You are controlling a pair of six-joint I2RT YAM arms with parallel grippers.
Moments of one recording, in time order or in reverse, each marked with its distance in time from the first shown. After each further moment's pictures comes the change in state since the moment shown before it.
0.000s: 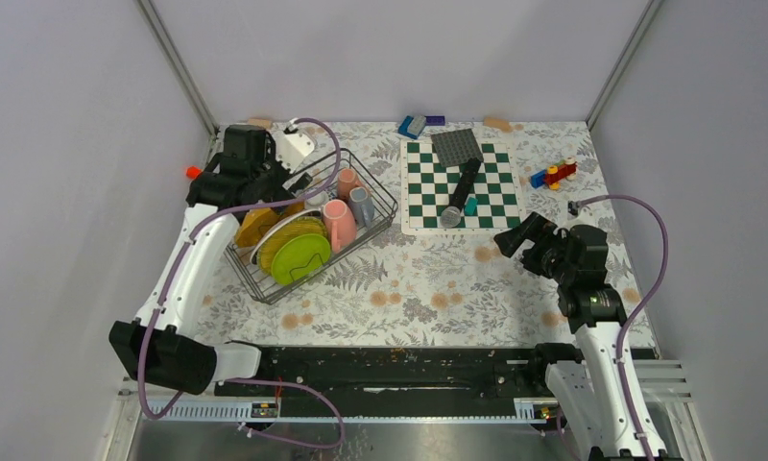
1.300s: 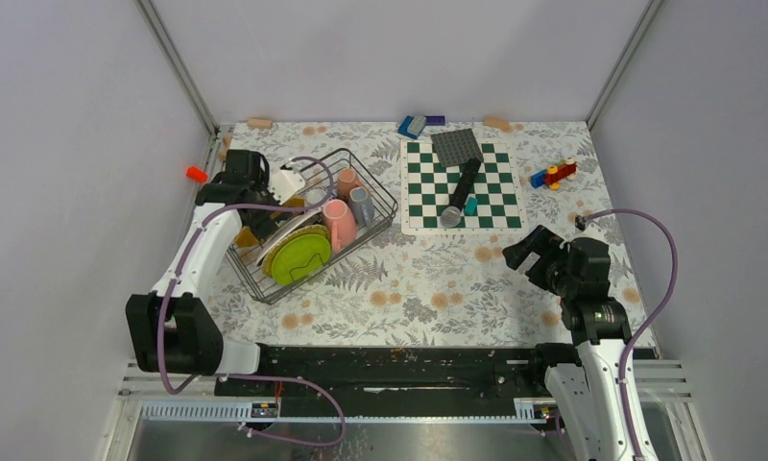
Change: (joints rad) left arm 0.150 0.067 -0.230 -0.023 0.019 0.204; right arm 0.000 -0.103 0.005 -0.208 0.122 -0.005
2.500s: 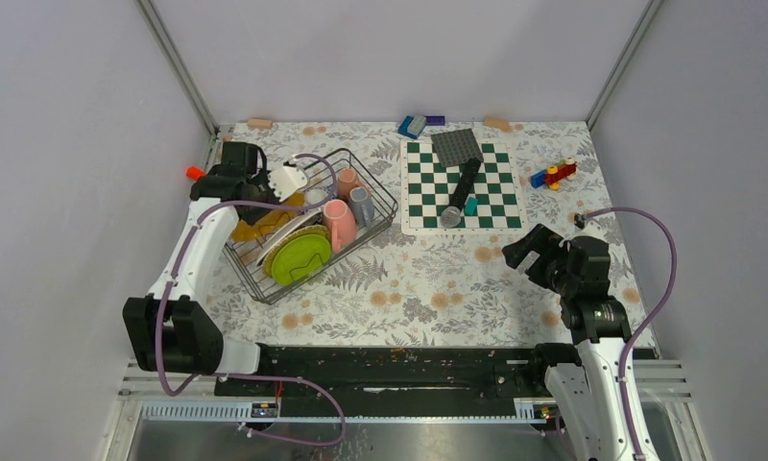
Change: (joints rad) left arm 0.005 0.026 0.082 -0.087 0.077 0.083; right arm 0.000 0.013 0.001 0.020 -0.003 -0.010
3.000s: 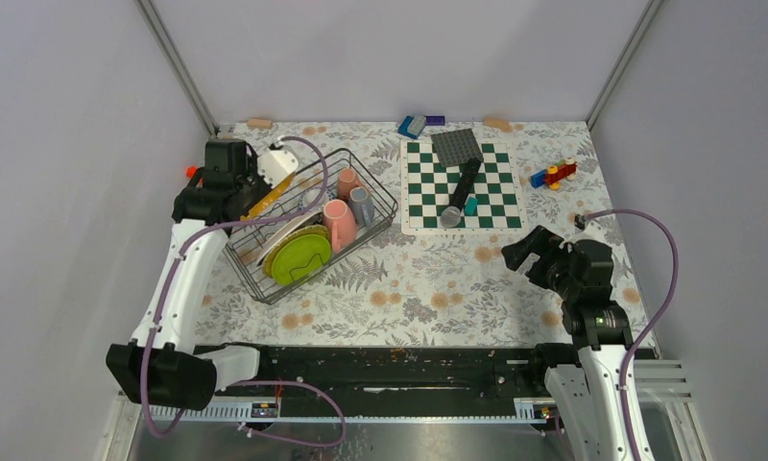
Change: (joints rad) left arm -0.046 -0.157 0.052 0.022 -0.086 -0.080; right arm 0.000 -0.031 0.000 0.001 -0.033 -0.030
